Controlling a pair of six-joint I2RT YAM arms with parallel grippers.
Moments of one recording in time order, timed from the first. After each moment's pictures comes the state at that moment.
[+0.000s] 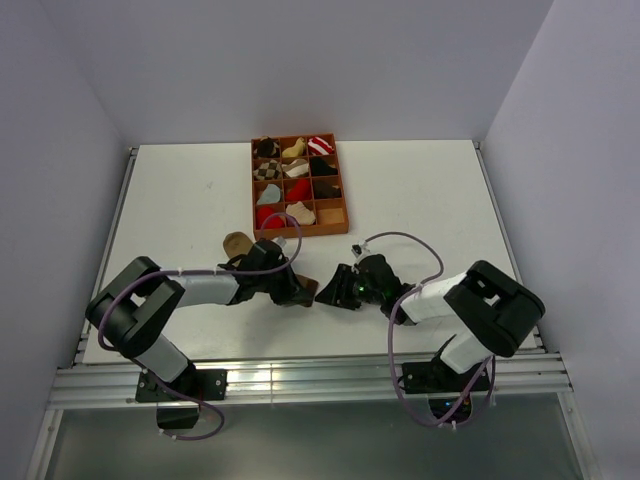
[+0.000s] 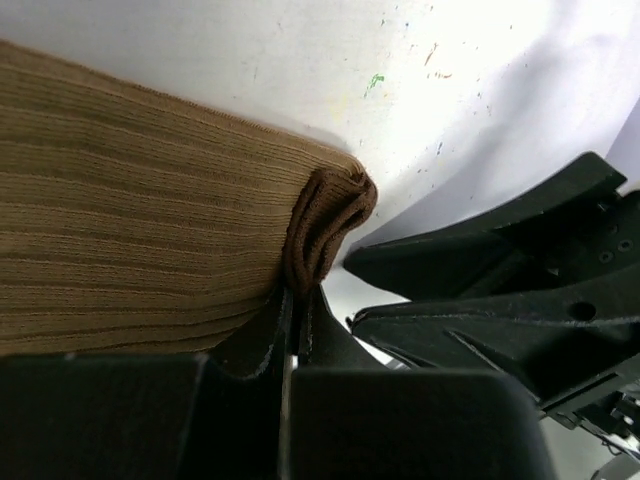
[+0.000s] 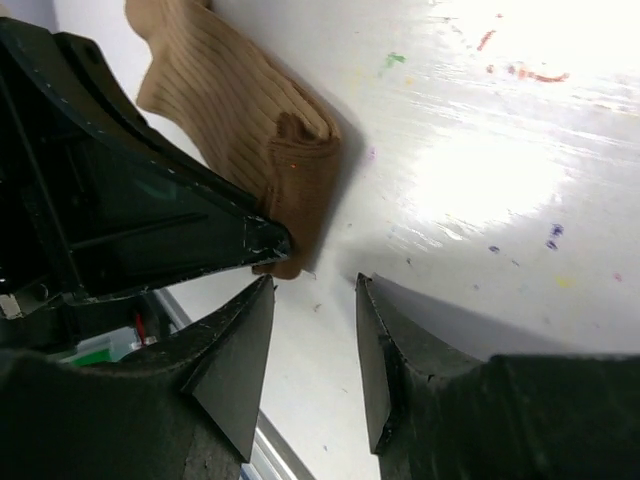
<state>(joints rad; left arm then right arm) -0.72 1.59 0.62 0.14 0.29 -1.06 0.73 1.50 0.35 0.56 -0.25 0.97</state>
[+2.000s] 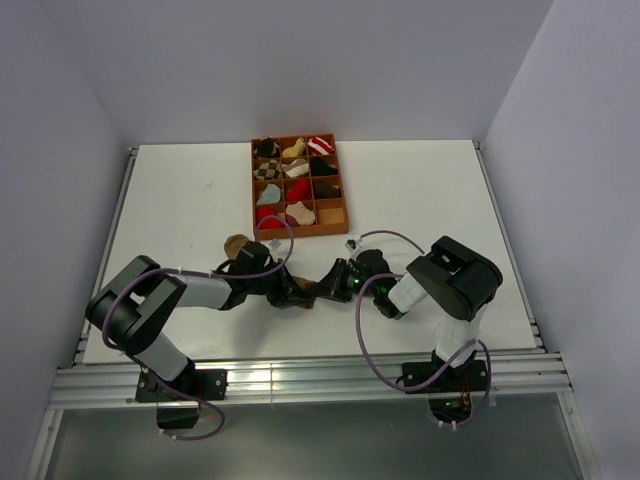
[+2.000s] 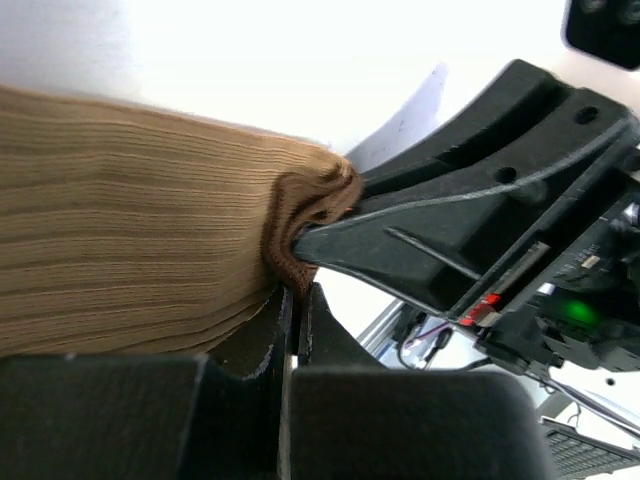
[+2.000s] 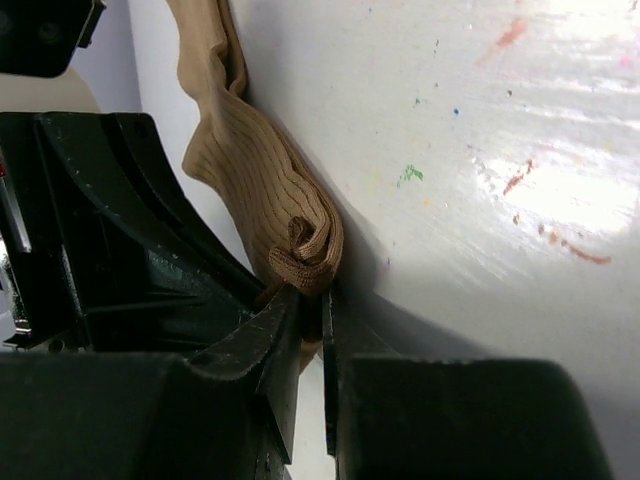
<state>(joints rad) -0.64 1.60 0.51 0.37 0.46 -1.12 0.66 1.83 0.39 0.96 -0.41 1.07</state>
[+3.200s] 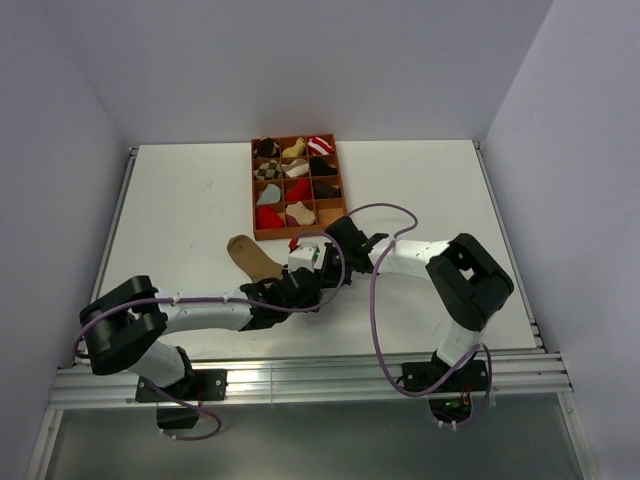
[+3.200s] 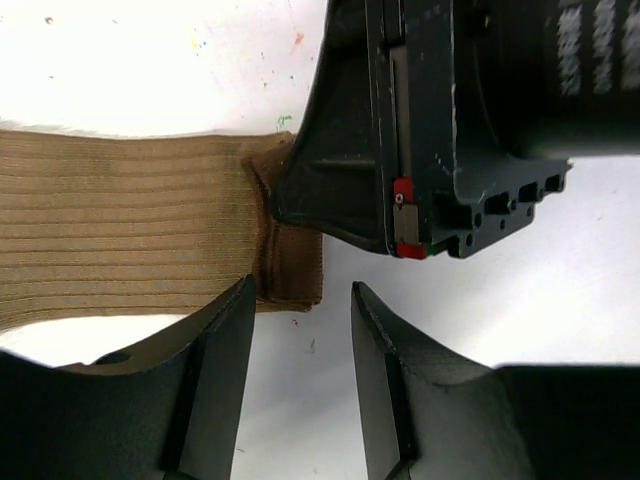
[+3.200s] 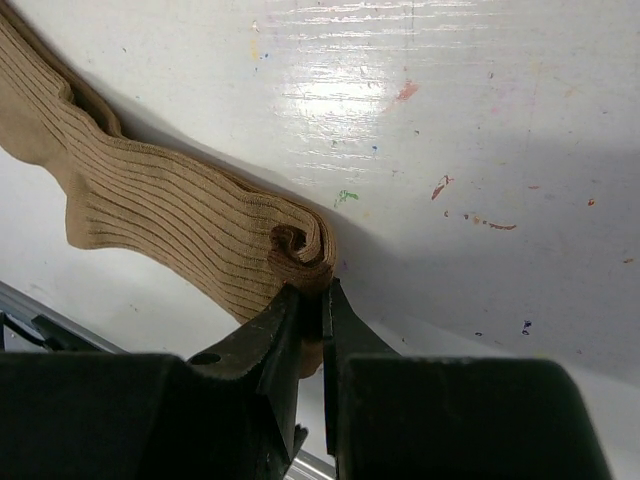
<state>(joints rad) -1.10 1.48 0.70 0.04 -0.42 -0.71 0.70 1.72 0.91 -0.24 -0.18 0.91</state>
